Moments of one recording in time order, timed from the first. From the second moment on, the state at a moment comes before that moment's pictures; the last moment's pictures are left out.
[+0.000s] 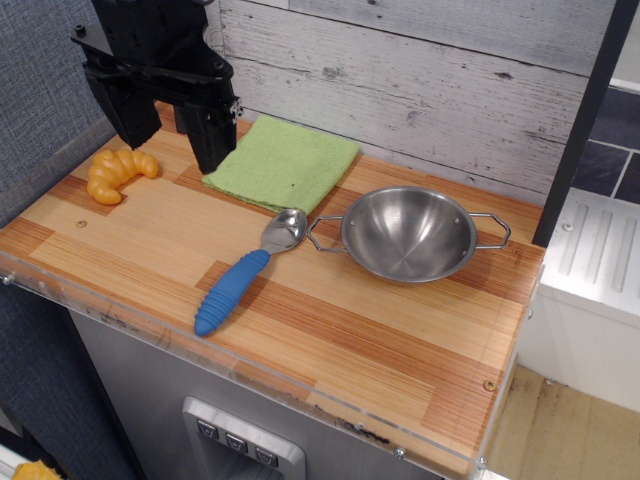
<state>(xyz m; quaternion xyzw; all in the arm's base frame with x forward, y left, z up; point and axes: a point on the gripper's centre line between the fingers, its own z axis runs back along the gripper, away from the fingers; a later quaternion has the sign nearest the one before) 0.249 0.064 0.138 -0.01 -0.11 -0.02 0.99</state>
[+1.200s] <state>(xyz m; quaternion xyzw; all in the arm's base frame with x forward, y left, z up) 0.277 -0.044 0.078 -0.03 -0.07 -0.14 0.99</state>
